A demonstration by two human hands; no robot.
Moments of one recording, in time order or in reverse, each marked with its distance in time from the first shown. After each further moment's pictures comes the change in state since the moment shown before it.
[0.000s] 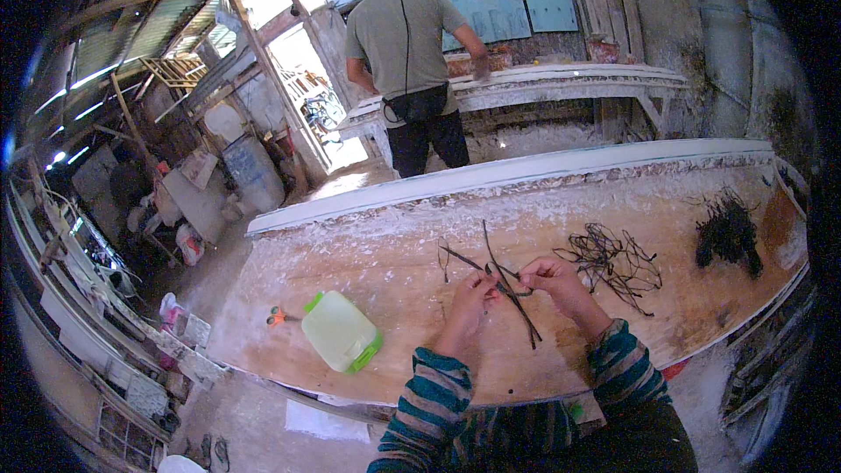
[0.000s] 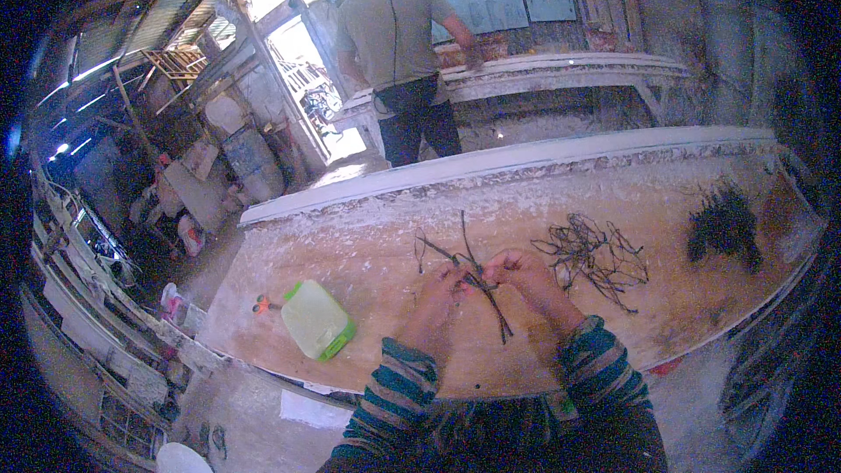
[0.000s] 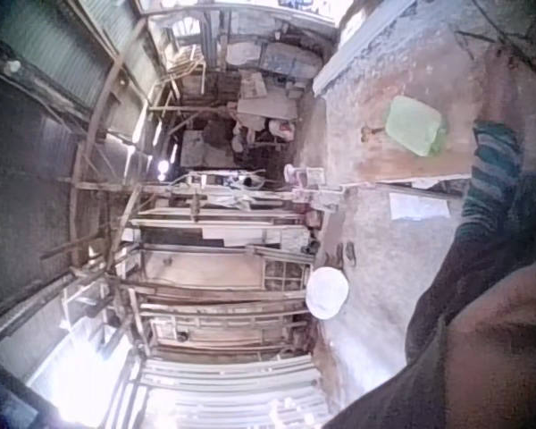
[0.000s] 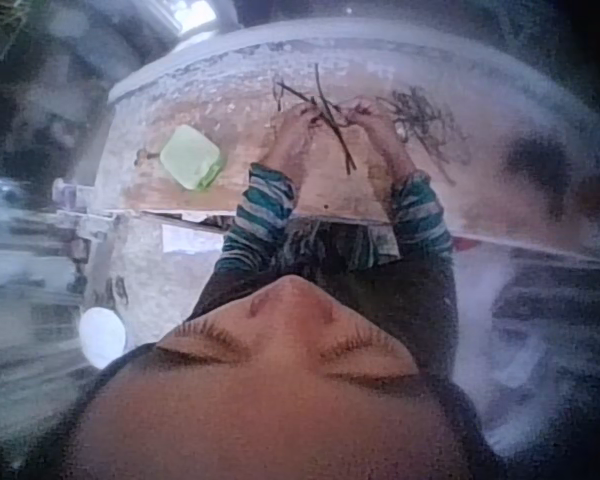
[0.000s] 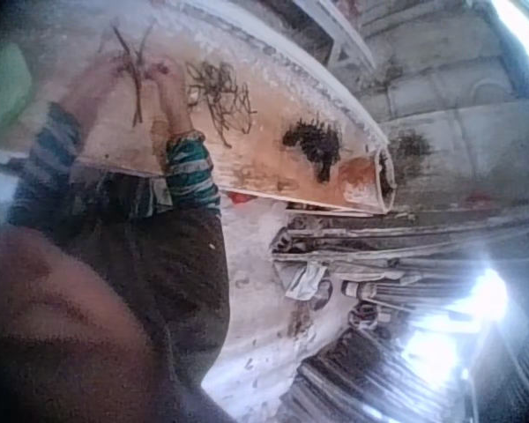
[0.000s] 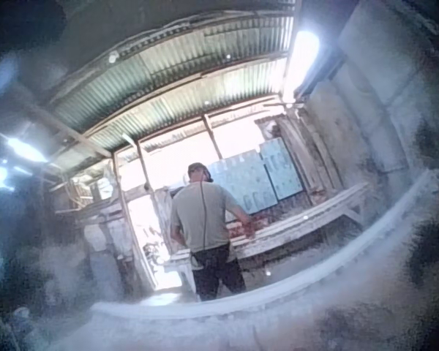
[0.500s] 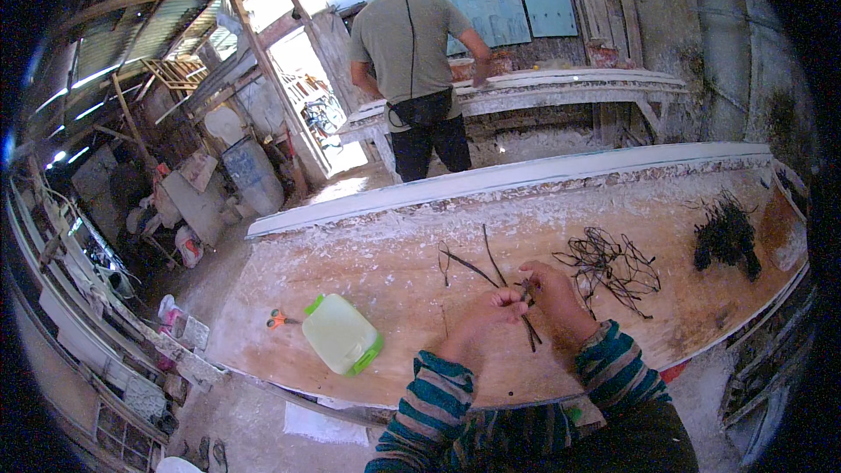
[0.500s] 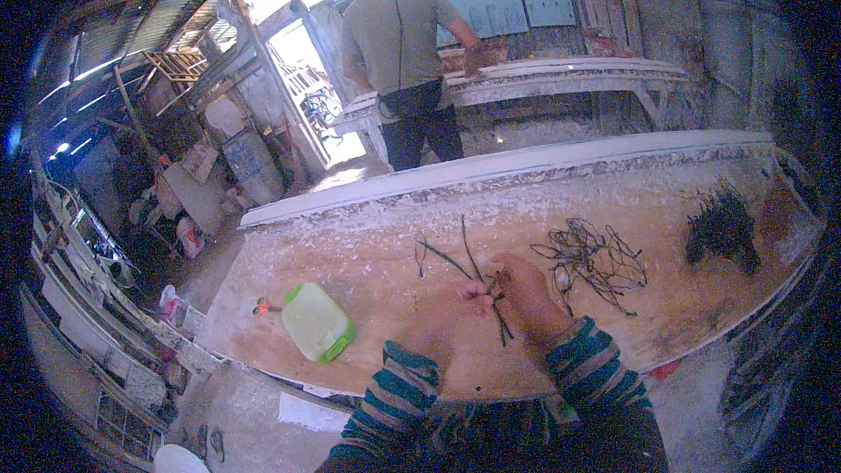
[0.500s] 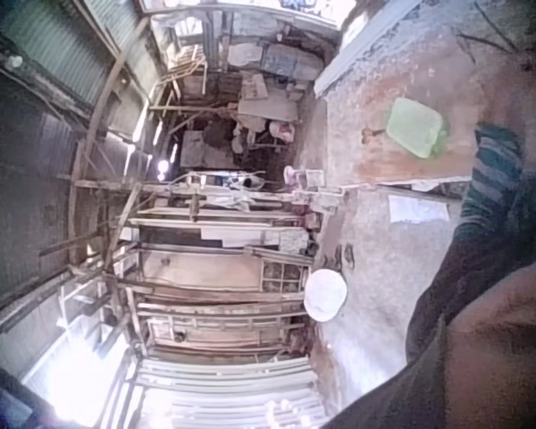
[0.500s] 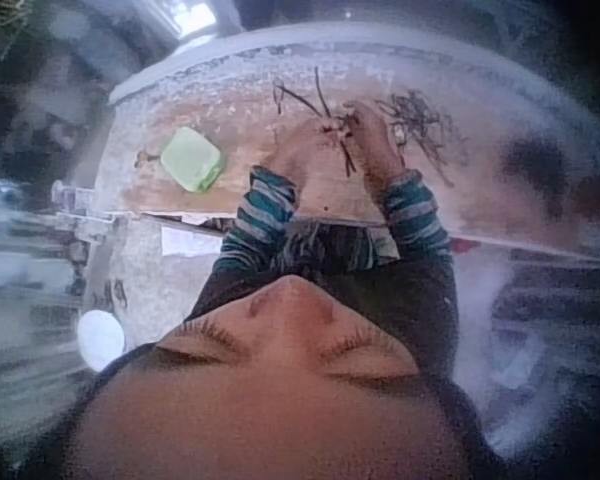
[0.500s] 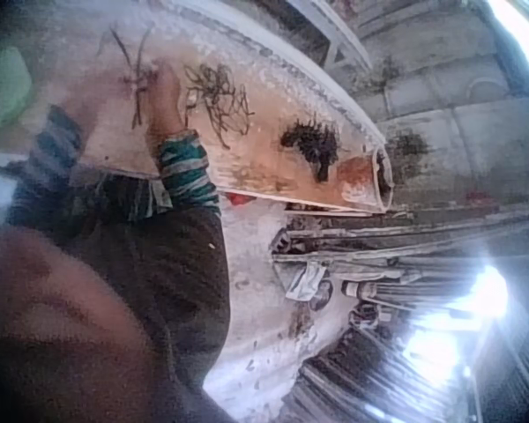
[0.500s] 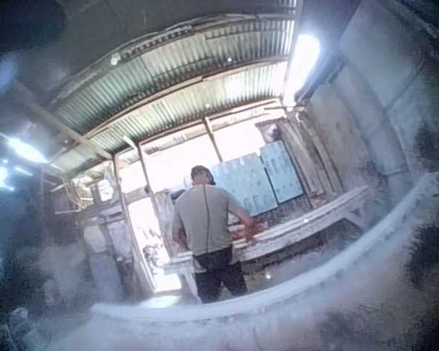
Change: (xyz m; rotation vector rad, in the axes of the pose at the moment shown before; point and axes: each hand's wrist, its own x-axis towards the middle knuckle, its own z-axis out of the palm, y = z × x) left_hand -0.015 0.011 0.008 0.375 -0.560 0.021; right_hand -0.008 -0.001 0.025 -0.702 0.327 -0.139
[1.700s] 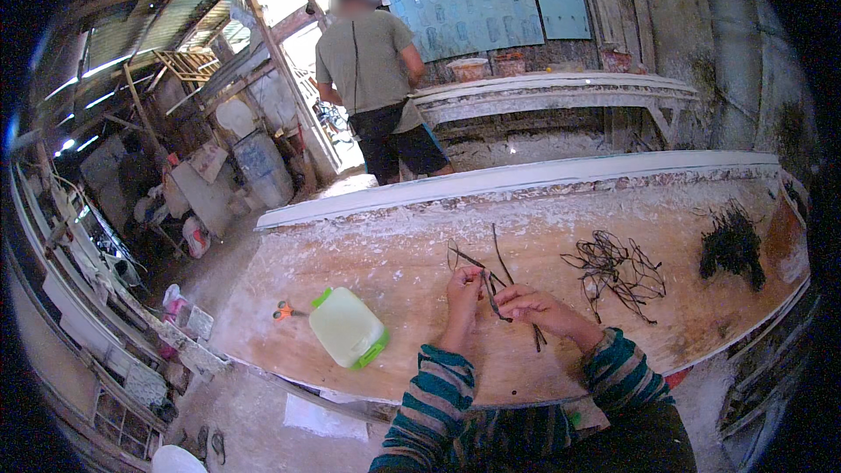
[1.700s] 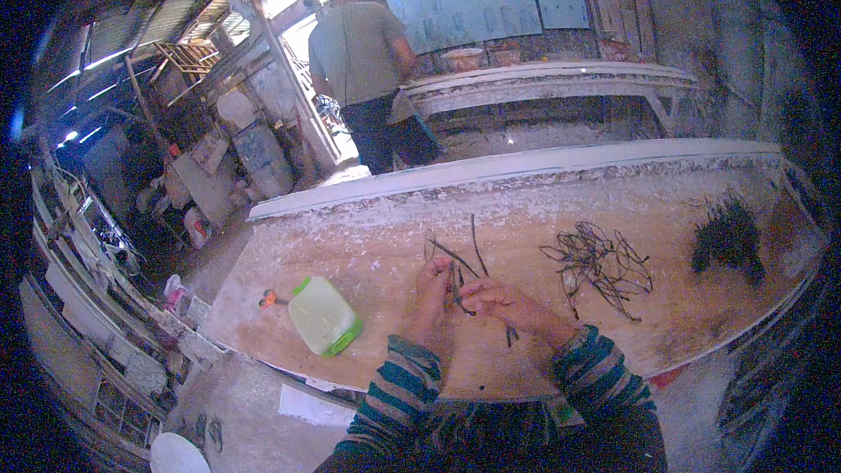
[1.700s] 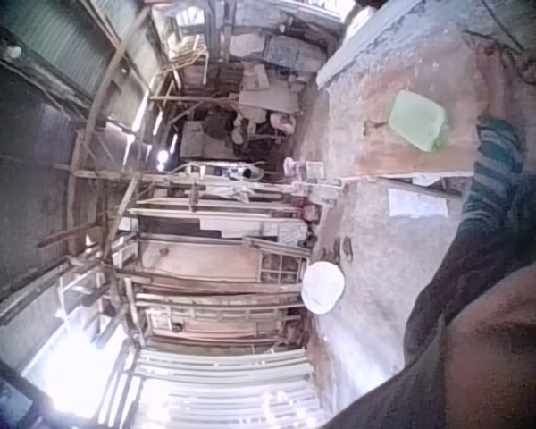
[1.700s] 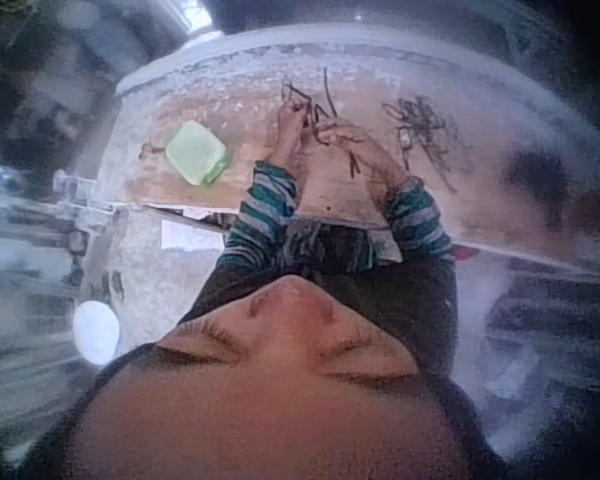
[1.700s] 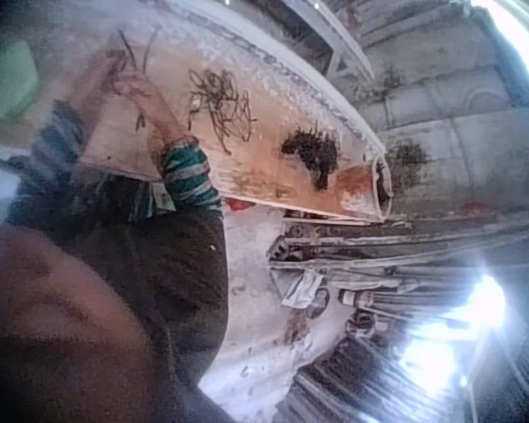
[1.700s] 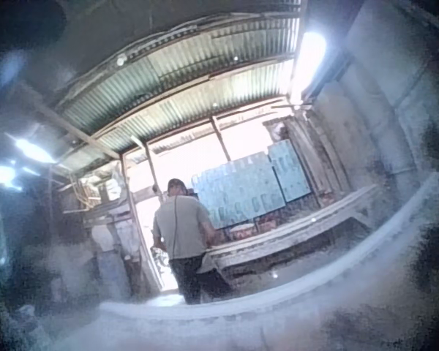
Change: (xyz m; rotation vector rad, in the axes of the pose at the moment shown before) left_hand 0.004 -0.023 -0.024 -0.251 0.841 0.193; right_hand -0.006 -0.009 0.003 0.633 -0.620 -0.133
